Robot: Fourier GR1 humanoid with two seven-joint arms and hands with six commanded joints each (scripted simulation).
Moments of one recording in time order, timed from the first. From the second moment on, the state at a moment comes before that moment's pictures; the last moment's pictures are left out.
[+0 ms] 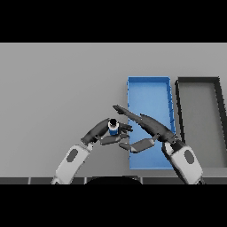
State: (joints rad) left arm -0.24 0.02 -0.49 -1.58 -0.04 -0.25 -0.06; right arm -0.29 -0.32 0.31 -2.09 -0.32 0.36 0.44
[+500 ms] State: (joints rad) left arm -0.22 0.00 -0.46 -1.58 -0.07 -0.29 -0.05; right arm -0.53 -0.24 0.38 -1.93 -0.30 0.40 0.53
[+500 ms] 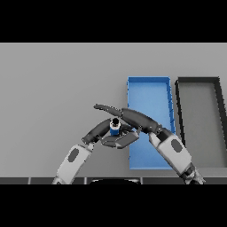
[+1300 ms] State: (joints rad) left arm -0.20 -0.05 -0.42 -1.58 -0.06 -0.35 -0.01; right arm -0.56 -0.20 0.46 -1.87 -0.31 0.39 0.43
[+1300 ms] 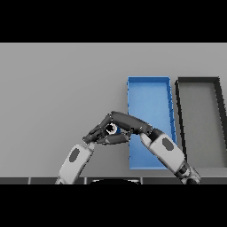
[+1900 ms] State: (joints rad) left arm -0.21 -0.02 -0.40 -1.60 -0.18 -0.42 -0.05; right arm -0.56 -0.19 0.47 -1.90 -0.28 0.30 0.46
